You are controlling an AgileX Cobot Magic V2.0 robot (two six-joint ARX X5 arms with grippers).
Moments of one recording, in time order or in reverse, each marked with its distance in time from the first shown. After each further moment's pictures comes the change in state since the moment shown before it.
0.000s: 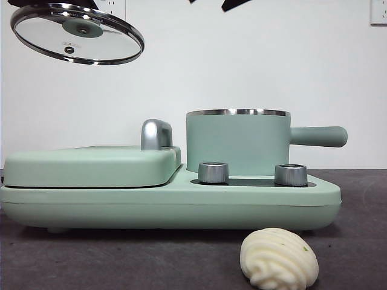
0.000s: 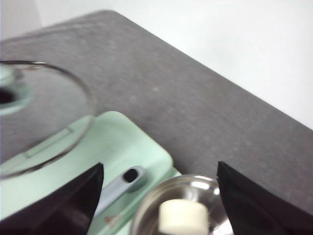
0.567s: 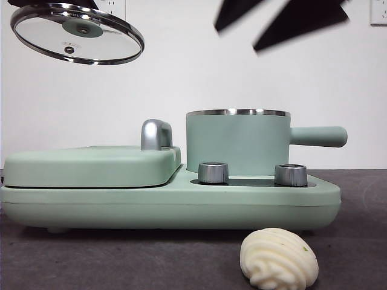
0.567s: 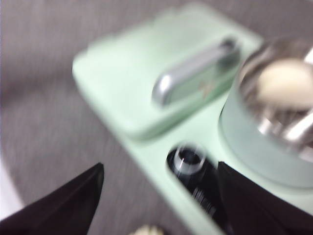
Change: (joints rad) left arm 0.000 0.000 0.000 0.000 0.000 0.000; right arm 0.219 -0.374 -0.538 -0.043 0.005 0.144
